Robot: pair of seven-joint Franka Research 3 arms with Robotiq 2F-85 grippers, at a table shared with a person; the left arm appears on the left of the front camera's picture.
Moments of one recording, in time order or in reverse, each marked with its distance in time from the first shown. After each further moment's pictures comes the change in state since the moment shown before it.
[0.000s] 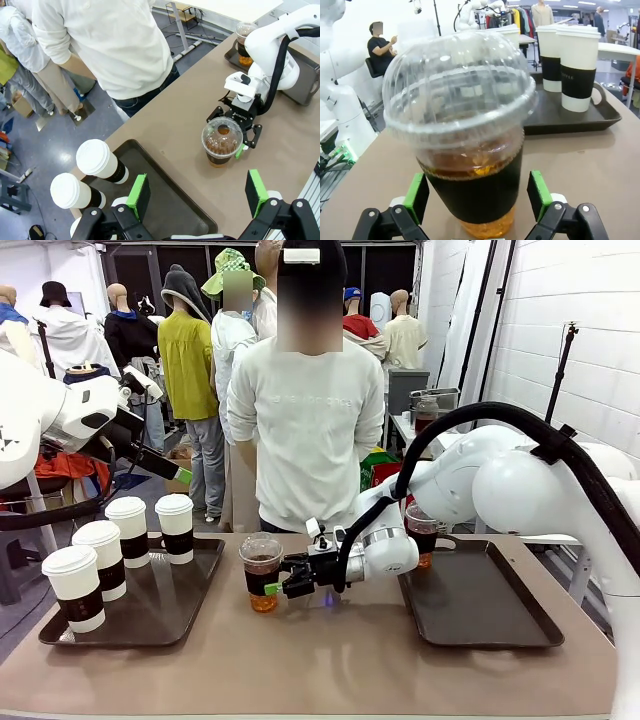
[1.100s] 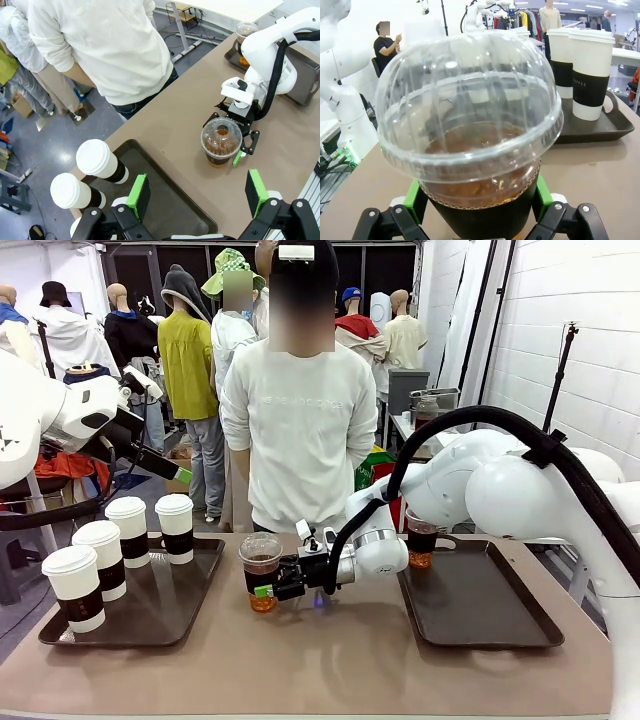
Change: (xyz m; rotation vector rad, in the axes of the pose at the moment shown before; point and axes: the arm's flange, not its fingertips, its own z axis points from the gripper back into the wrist) left arm 0.000 0.000 0.000 0.000 0.000 0.000; right arm 0.001 -0.001 -0.020 0.033 -0.014 0.009
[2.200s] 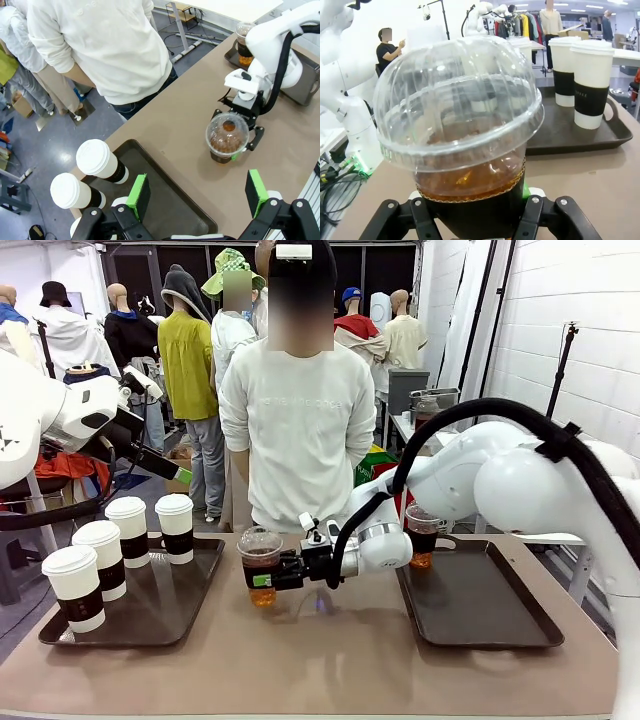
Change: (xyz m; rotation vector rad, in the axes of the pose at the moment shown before) left arm 0.000 0.000 0.000 0.000 0.000 0.000; right arm 0.030 0.014 0.013 0.002 -0.011 -0.026
